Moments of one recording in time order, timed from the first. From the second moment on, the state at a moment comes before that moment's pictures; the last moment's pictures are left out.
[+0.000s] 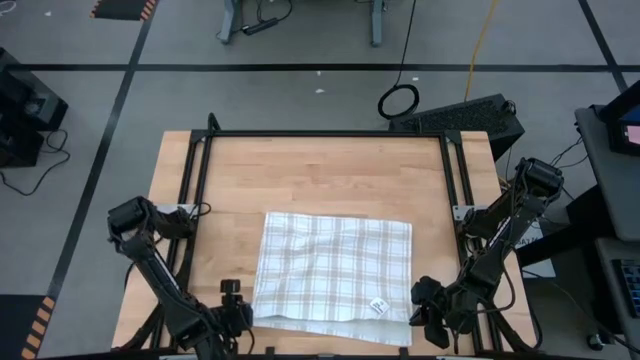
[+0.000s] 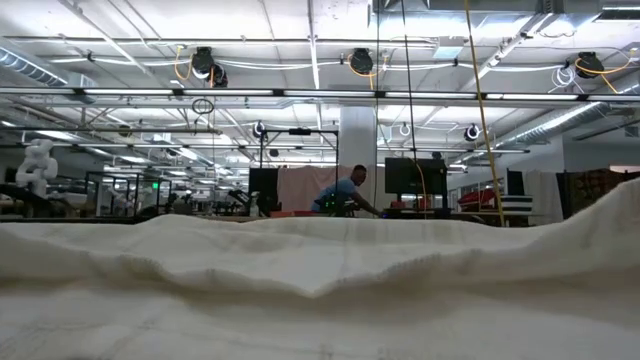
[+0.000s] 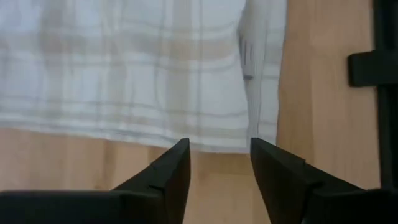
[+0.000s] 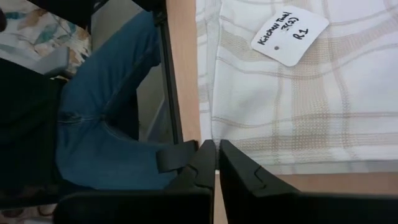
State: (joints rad) left arm -1.02 1.80 1.26 -0.91 -0.44 -0.96; right arm 1.02 1.38 0.70 -0.14 0.26 1.28
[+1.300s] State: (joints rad) left arm -0.57 2.00 1.20 0.49 -0.72 0.18; right arm 1.02 1.38 0.70 -0.05 0.31 1.35
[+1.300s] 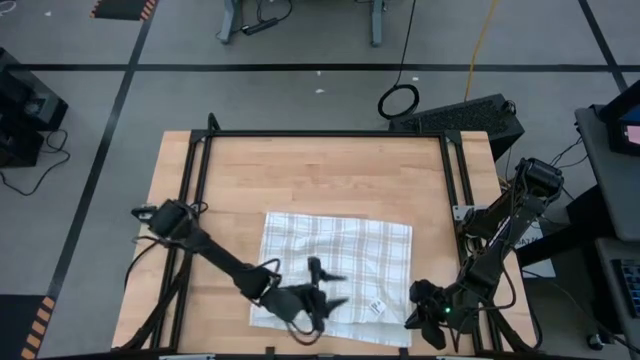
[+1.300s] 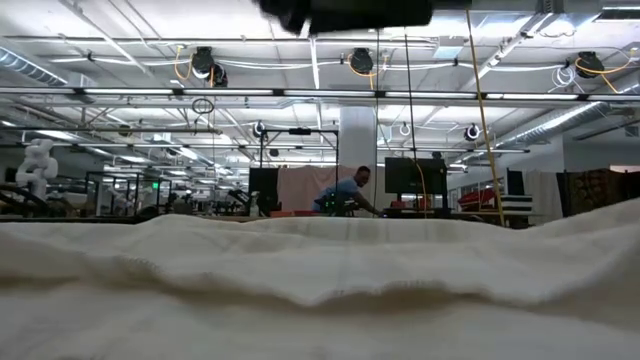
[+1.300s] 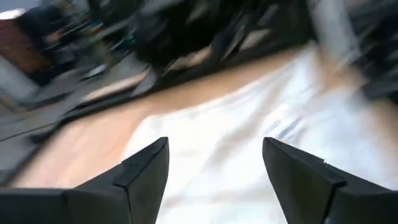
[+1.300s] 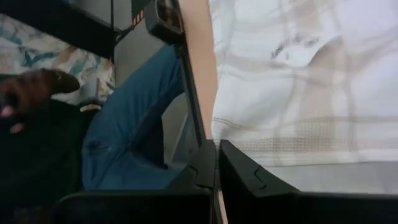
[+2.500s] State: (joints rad) left arm 0.04 1.78 1.00 -0.21 -0.36 -0.07; right arm 0.73 1.38 0.70 -0.27 0.49 0.95
